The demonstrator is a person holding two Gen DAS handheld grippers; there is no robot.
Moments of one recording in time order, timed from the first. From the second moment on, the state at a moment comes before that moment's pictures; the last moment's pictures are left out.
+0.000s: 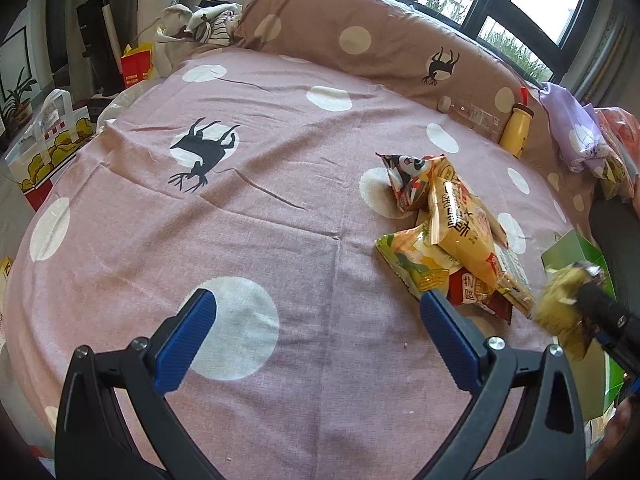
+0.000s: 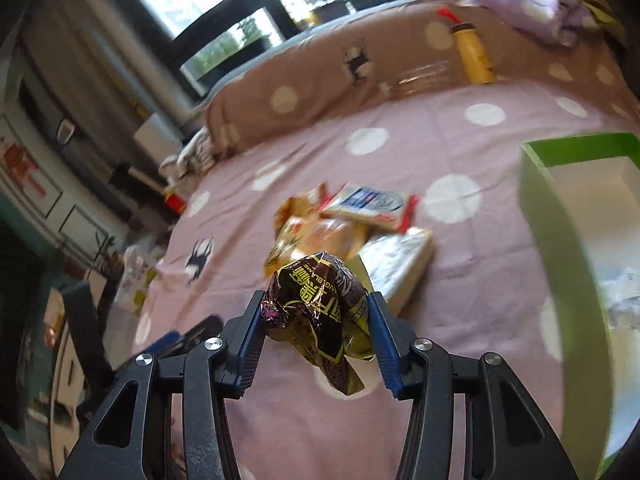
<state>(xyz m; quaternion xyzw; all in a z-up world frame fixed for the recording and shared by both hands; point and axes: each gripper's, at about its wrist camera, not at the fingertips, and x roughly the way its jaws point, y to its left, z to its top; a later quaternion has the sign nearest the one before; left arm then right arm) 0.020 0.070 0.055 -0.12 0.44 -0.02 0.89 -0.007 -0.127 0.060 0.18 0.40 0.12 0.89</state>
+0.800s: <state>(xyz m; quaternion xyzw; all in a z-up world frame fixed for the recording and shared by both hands) 0.004 0.012 0.052 -0.08 0.48 -0.21 0.85 0.012 -0.131 0.021 0.27 0.48 0.15 0.82</state>
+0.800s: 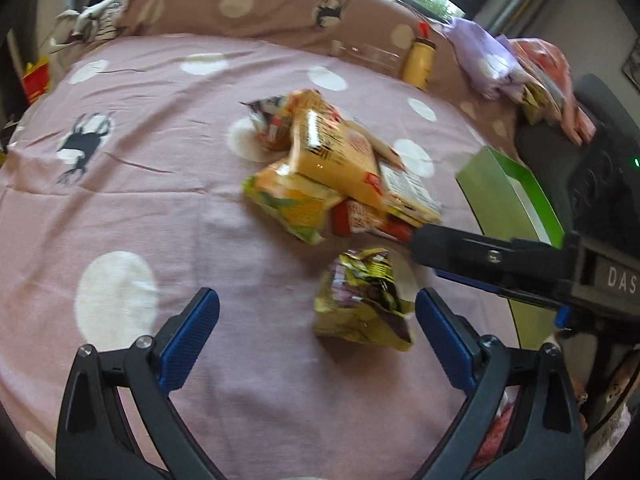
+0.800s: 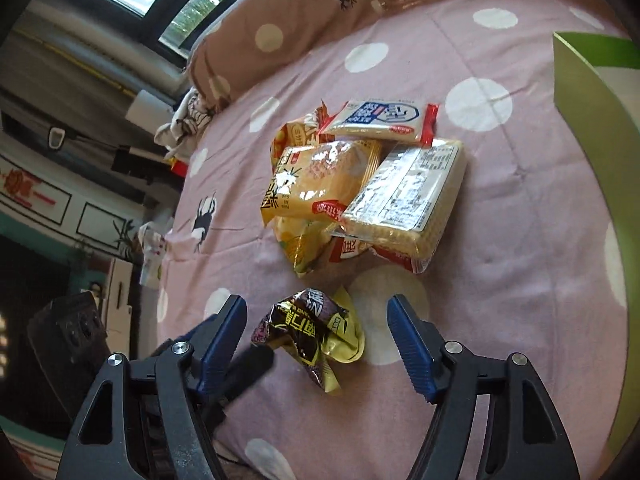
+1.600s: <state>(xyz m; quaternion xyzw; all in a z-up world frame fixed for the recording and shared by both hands) -0.020 -0.028 0.088 -0.08 0.40 -0.26 0.87 -0.005 -0.126 0.060 0.22 0.41 0.18 0.86</state>
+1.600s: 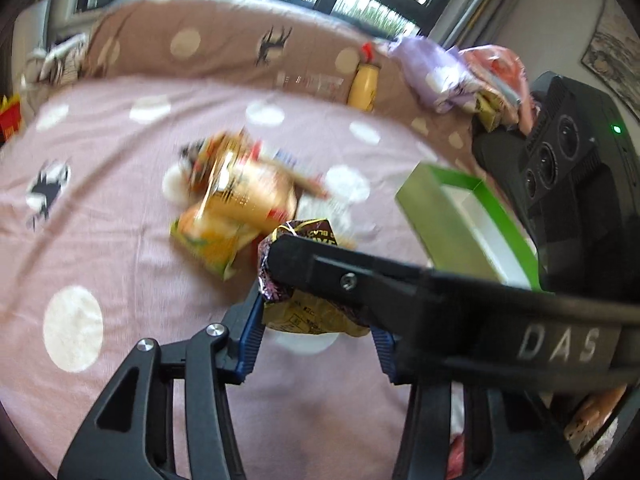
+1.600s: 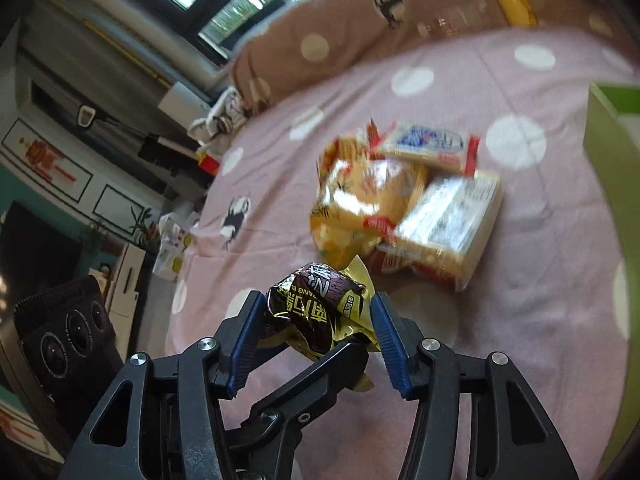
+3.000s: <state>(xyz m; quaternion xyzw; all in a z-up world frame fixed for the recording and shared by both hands) -0.009 -0.298 0.105 0.09 0.41 -0.46 0.78 -0.081 -0.387 0.043 0.45 0.28 -0.09 0.85</state>
